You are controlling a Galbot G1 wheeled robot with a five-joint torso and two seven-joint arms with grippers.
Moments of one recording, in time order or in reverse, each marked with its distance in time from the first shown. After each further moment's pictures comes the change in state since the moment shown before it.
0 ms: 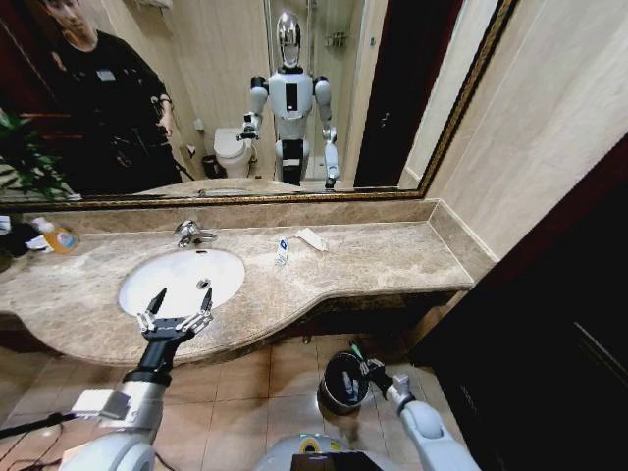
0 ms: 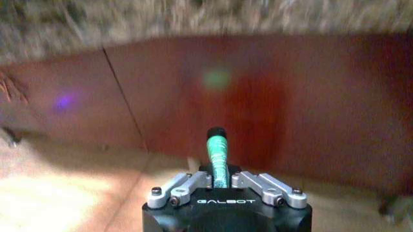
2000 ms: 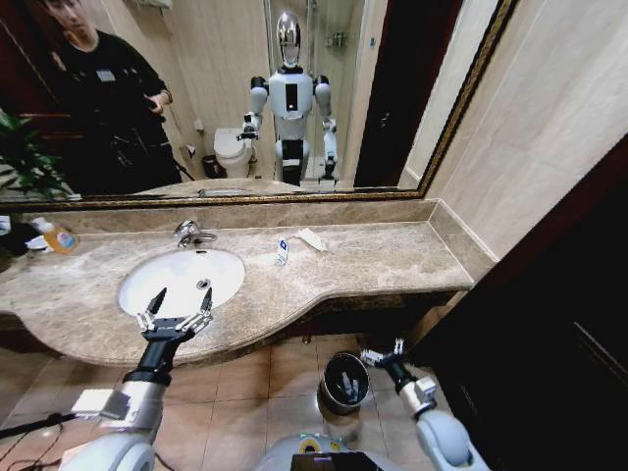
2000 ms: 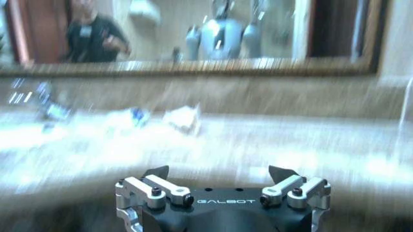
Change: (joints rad) left arm 0.000 0.000 0.000 0.000 0.000 0.000 0.000; right arm -0.266 -0.063 0.136 0.847 0.086 -0.048 0.192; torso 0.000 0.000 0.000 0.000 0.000
